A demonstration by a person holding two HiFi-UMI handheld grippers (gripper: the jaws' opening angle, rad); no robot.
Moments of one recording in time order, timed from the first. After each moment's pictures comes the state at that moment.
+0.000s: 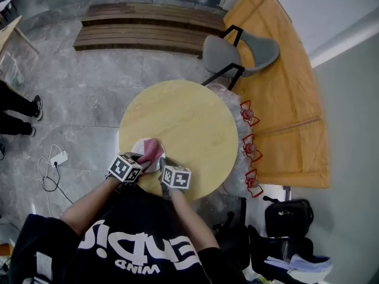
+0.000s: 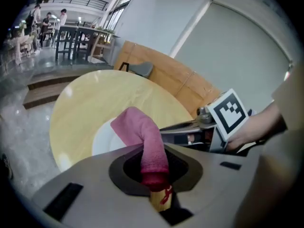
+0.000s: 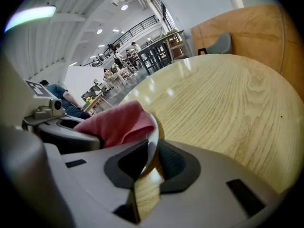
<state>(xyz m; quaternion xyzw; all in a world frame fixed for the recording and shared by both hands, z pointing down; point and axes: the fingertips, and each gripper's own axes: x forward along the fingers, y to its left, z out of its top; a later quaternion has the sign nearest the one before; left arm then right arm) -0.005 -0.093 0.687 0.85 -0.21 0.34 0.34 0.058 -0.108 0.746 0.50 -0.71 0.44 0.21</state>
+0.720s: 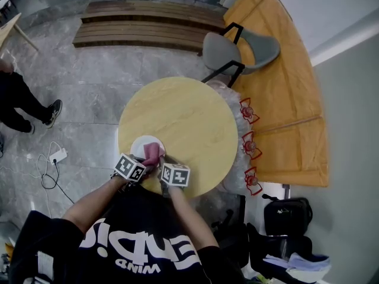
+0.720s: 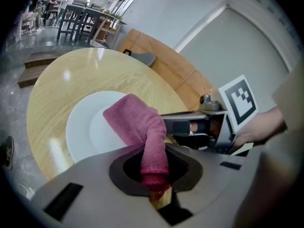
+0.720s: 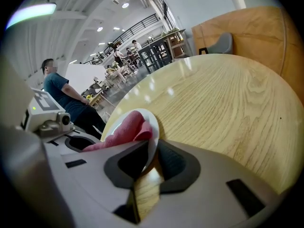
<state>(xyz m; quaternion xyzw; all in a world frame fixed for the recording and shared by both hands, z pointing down) 0.014 -0.058 0.728 0.82 -0.18 0.34 0.42 0.056 -0.107 0.744 0.49 -0.72 0.44 0.22</state>
